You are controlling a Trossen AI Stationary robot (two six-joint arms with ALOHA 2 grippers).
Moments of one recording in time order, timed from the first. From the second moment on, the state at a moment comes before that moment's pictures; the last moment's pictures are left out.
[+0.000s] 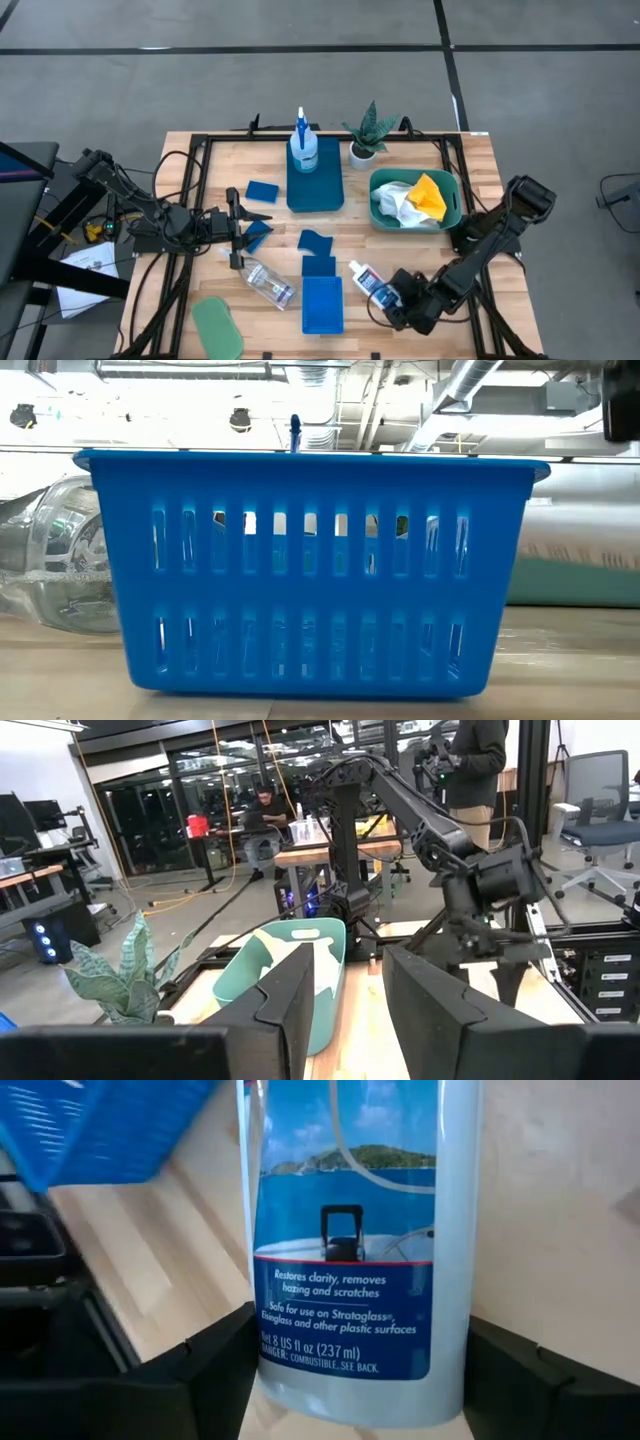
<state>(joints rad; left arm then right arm) -0.55 0.89 0.63 0.34 -0.71 0.17 0.84 1.60 0.84 -0.37 0.35 1.57</state>
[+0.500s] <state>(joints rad) -0.55 0.96 0.63 0.41 -0.45 0.25 0.86 1.51 0.84 -0.19 0.63 1.17</state>
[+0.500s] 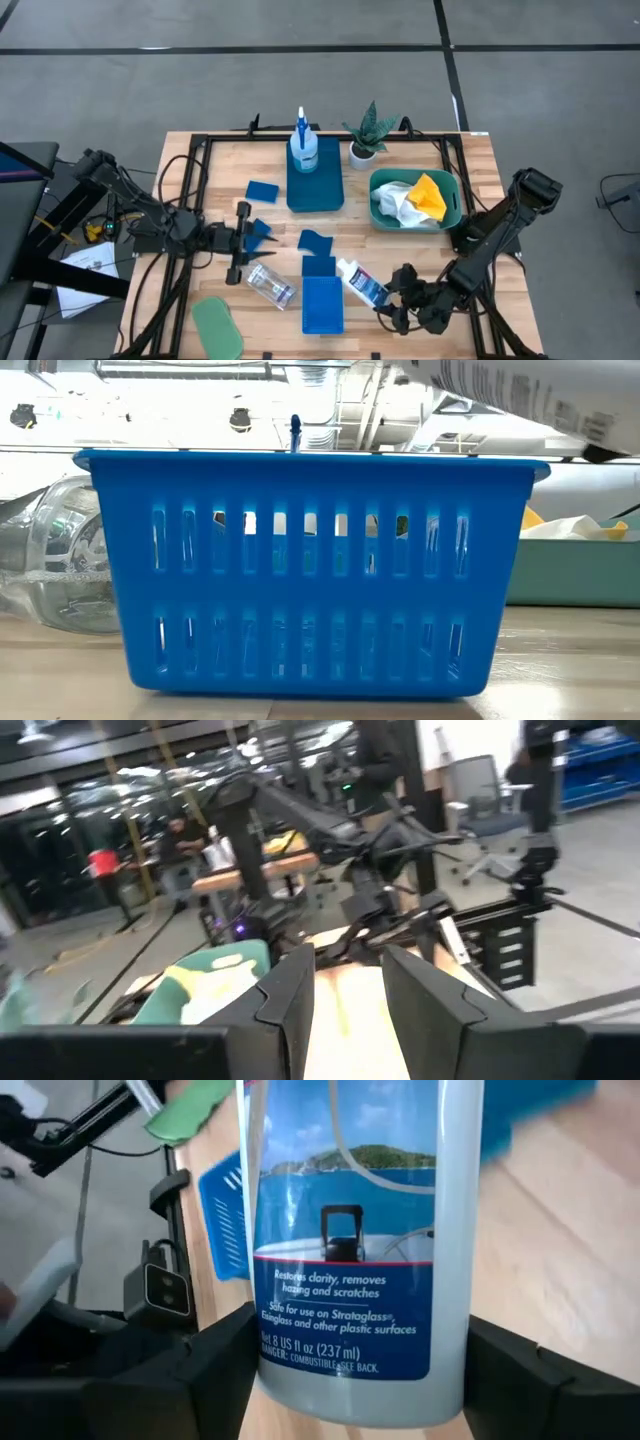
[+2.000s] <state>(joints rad) -0.56 1.04 0.63 0.44 -0.53 0.39 0.55 1.58 1.08 -0.30 1.04 -0.07</state>
